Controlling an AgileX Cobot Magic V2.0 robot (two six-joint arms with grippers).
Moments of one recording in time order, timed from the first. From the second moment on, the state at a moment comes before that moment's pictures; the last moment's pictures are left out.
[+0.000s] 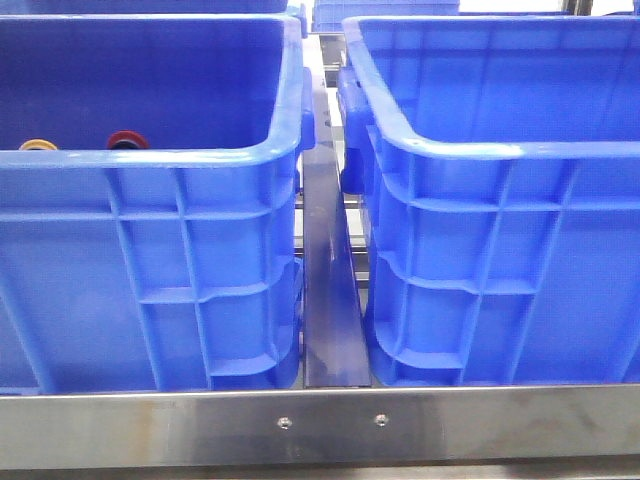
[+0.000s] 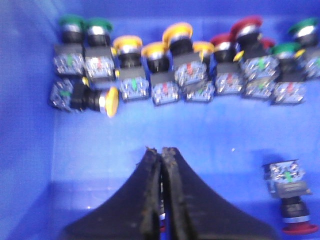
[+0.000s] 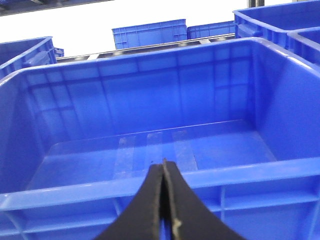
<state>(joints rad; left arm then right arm) -0.02 1.06 -0.96 -0.02 0.77 -0.06 -0.02 -0.01 0.03 0.04 -0.02 0.11</state>
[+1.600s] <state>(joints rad) -0.23 1.65 -1.30 -0.15 0.62 -0.05 -0.02 -0.01 0.03 0.04 -0.02 0.11</state>
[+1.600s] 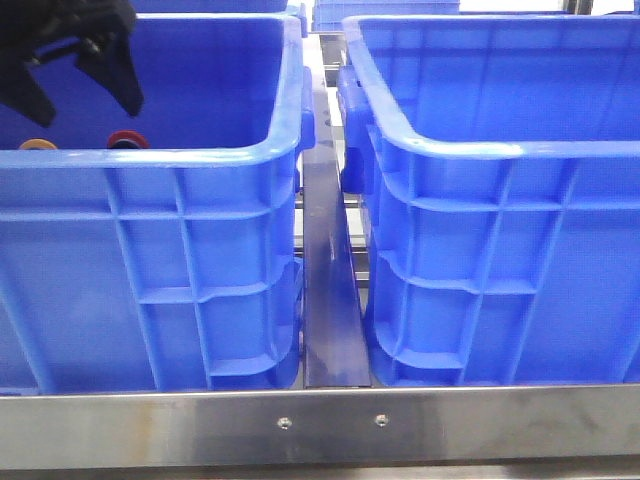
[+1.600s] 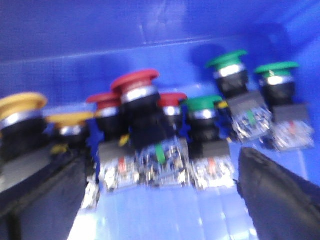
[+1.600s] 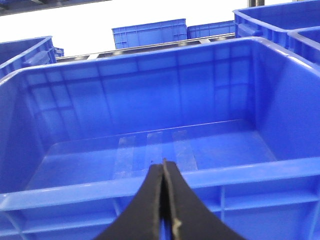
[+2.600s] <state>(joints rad) -0.23 1.78 -1.35 -0.16 0.61 -0.04 -0.02 -0.01 0.03 0.04 -0.02 0.11</state>
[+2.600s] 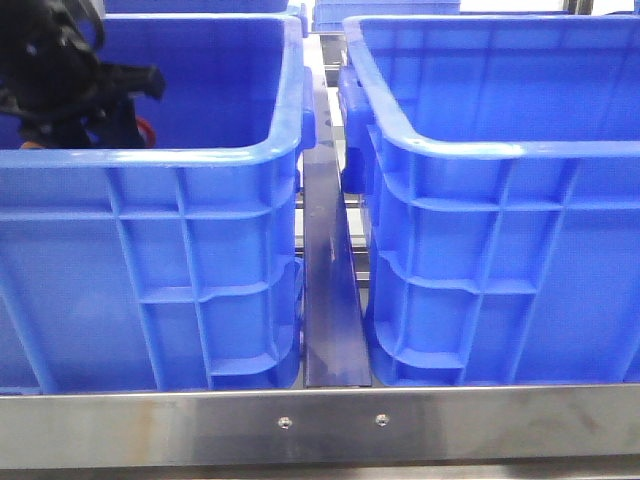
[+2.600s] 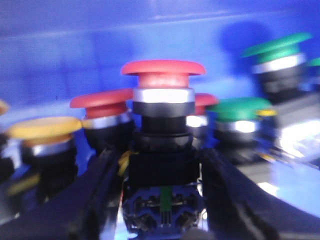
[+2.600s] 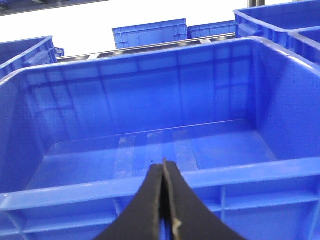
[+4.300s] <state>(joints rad) -0.65 0.94 -0.96 -0.15 0.67 0.01 -0.02 0.03 -0.23 0.09 0.18 0.11</state>
